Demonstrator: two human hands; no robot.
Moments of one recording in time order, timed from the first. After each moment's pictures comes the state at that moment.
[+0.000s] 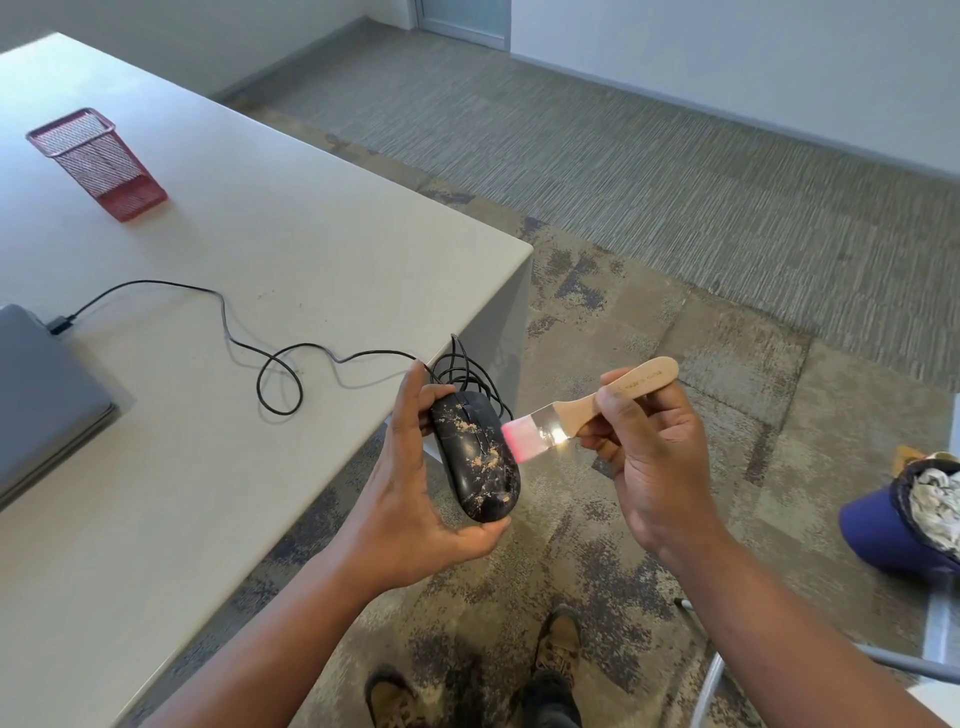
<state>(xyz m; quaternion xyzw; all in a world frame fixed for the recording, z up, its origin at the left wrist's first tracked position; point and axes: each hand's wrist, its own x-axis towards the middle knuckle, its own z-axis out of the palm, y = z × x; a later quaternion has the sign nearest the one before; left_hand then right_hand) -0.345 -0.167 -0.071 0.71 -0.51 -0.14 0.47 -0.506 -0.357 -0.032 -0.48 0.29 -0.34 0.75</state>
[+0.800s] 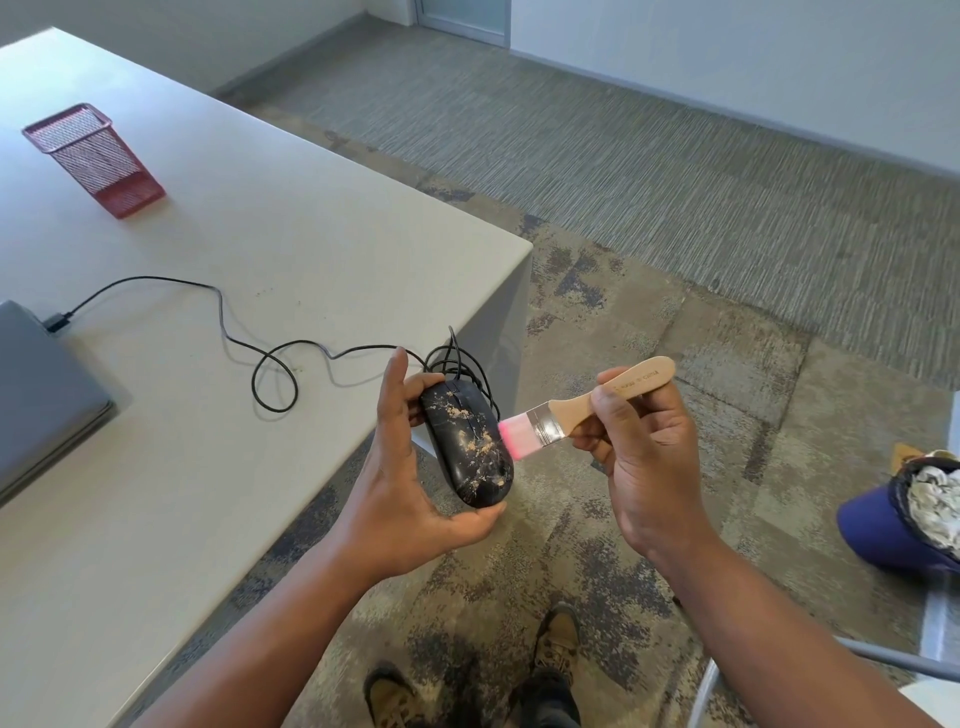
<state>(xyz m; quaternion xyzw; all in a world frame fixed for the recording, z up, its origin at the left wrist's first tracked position) -0.343 -0.170 -0.065 0.70 -0.50 -0.12 0.50 -0.503 -0.350 -0.034 -0.49 0.29 -0.36 0.74</state>
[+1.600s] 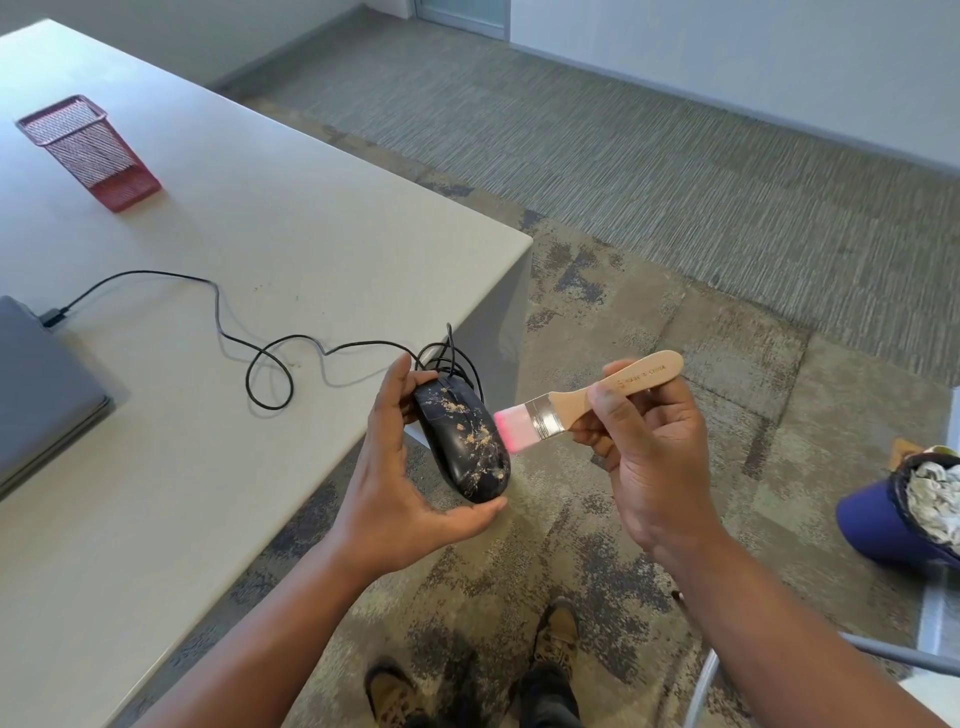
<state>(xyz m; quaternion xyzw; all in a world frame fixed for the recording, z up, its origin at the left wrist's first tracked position) -0.347 -0.167 -0.064 0.73 -0.45 -0.13 0.50 -0.506 -0.350 -0.028 -0.49 0.26 -0.36 0.75</state>
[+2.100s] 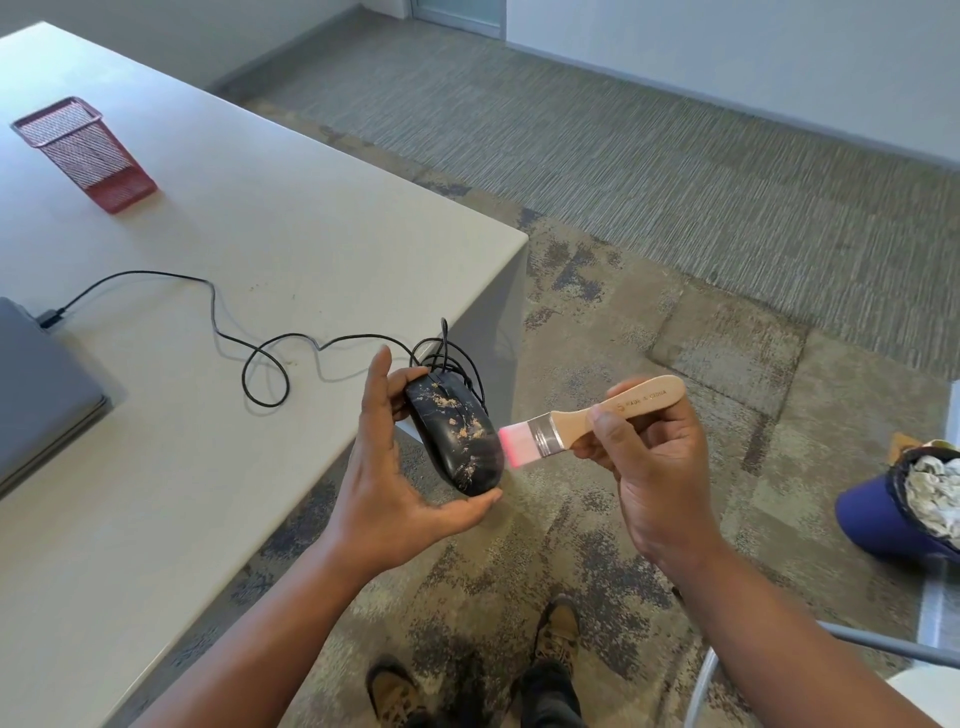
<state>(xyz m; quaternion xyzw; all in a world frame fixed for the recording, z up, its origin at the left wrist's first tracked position) -0.348 -0.167 -0.059 0.73 -0.45 -0.10 0.50 -0.522 -0.346 -0.039 -0.50 0.26 -0.36 0.74</state>
